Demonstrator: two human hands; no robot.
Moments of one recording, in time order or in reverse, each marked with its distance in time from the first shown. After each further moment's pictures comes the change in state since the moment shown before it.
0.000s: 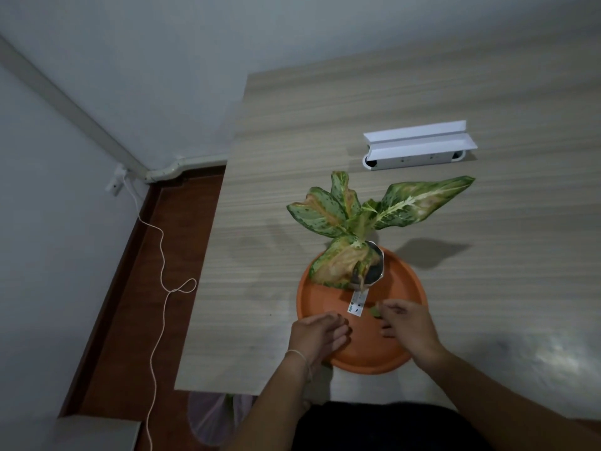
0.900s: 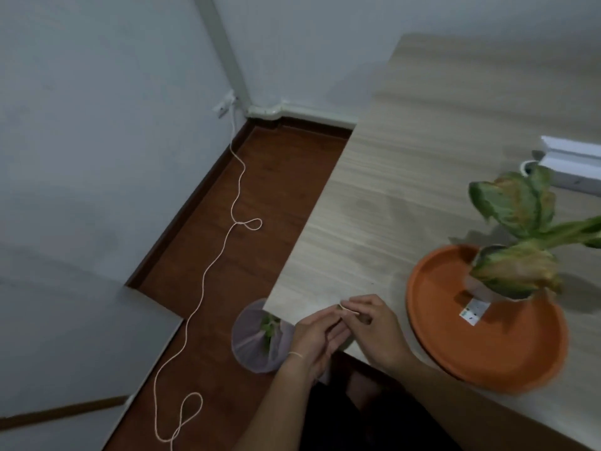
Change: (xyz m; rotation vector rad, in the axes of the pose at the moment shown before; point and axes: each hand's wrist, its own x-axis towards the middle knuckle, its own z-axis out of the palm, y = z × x) left_hand -0.054 0.000 -0.180 -0.549 0.083 0.123; right_hand -0.101 -0.034 0.225 -0.388 -0.419 -0.413
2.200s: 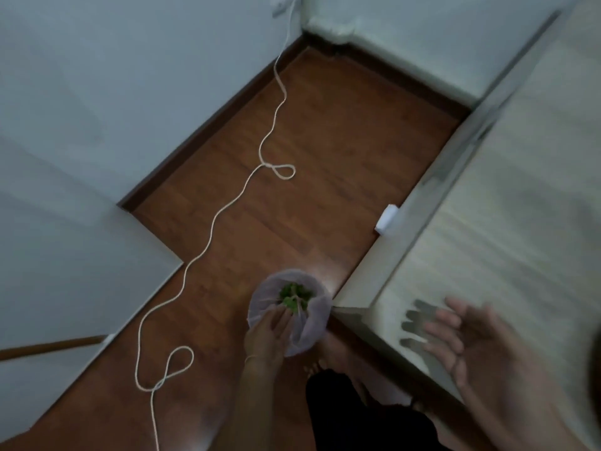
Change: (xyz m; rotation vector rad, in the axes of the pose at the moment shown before) left_hand 0.162 0.071 -0.309 -0.394 0.405 0.026; right_hand 0.056 -0.050 0.137 1.028 0.069 0.469
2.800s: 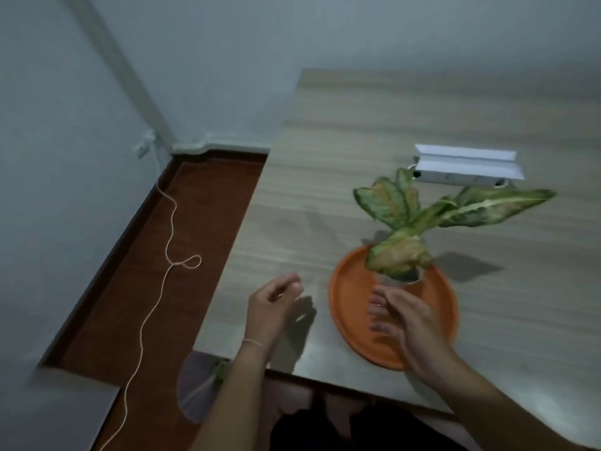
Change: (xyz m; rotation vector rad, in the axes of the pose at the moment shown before) left_hand -0.290 -0.177 0.248 0.851 -0.645 0.518; right_hand -0.138 -0.192 -0.210 -0.214 0.185 -0.310
